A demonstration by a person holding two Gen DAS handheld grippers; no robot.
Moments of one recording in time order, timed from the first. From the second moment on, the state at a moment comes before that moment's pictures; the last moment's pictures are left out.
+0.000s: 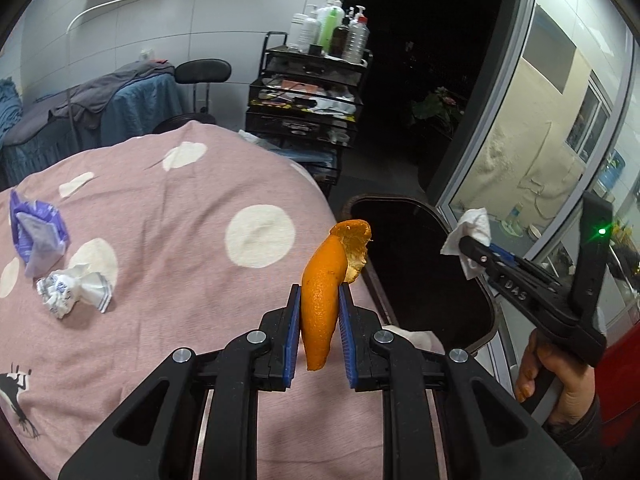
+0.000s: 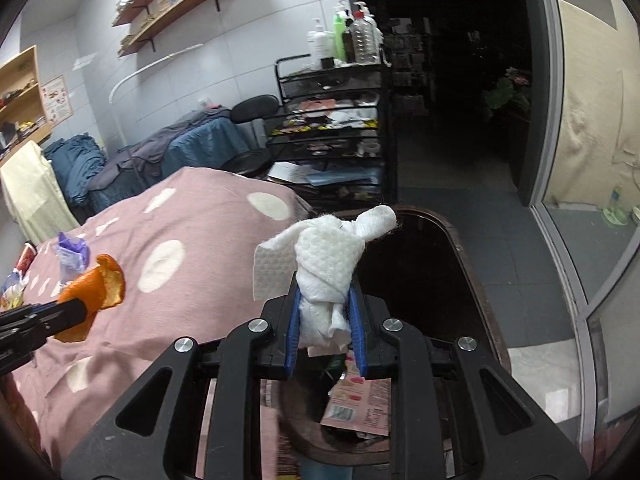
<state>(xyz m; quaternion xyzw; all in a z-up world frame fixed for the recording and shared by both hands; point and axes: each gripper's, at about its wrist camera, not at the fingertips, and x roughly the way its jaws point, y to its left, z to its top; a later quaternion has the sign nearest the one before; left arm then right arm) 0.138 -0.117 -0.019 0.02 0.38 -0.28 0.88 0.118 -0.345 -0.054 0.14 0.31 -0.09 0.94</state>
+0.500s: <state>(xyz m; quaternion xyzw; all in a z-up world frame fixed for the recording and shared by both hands) 0.138 -0.159 -0.032 0.04 0.40 -0.30 0.86 0.140 -0.379 -0.115 0.17 0.38 -0.14 0.90</state>
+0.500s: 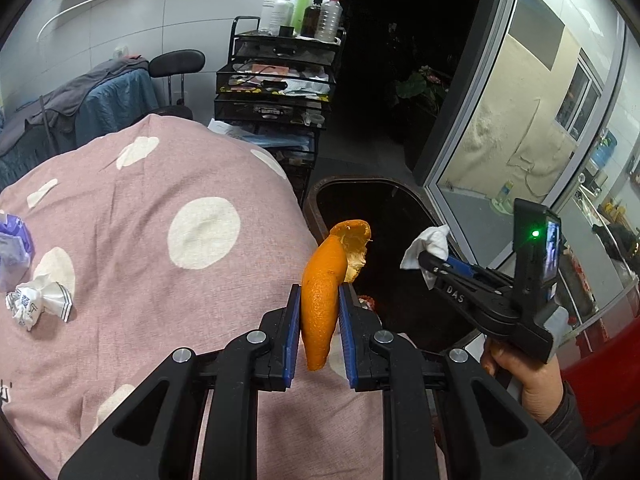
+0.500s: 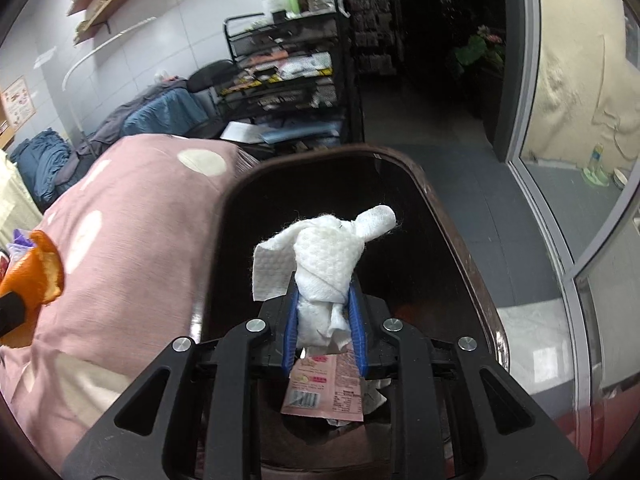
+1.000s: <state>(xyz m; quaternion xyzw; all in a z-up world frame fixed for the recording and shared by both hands) 0.145 -0.205 -0.044 0.07 0.42 -0.32 0.85 0.124 -0.396 -0.117 0.20 0.35 -0.19 0.90</state>
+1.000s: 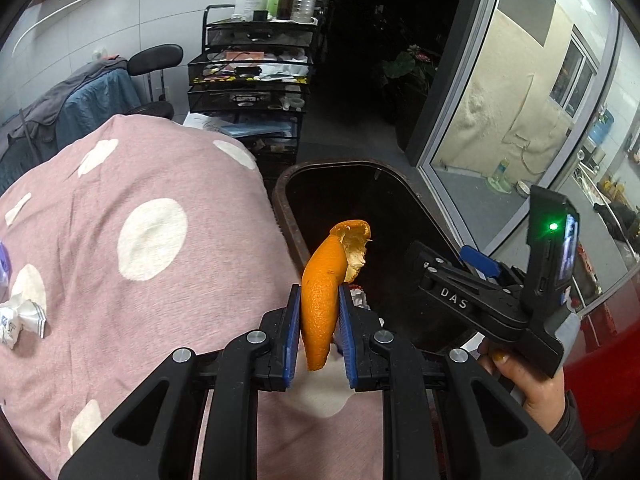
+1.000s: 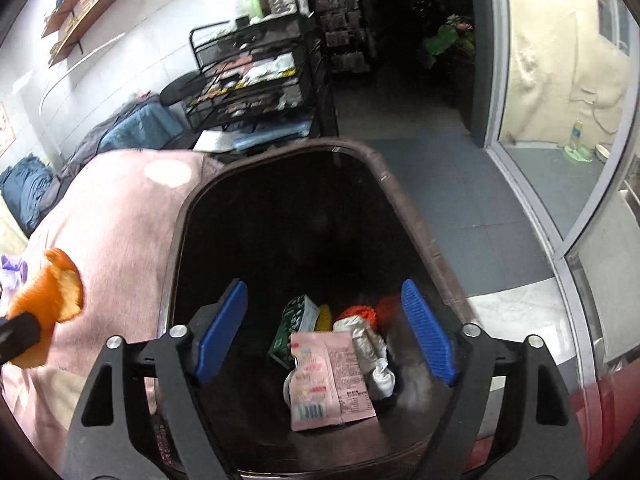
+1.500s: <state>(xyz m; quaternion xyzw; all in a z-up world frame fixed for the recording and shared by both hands) 0.163 -0.271 -0.069 0.11 0.45 -0.32 0.83 0.093 -0.445 -0.094 0.25 0.27 -0.29 0.88</state>
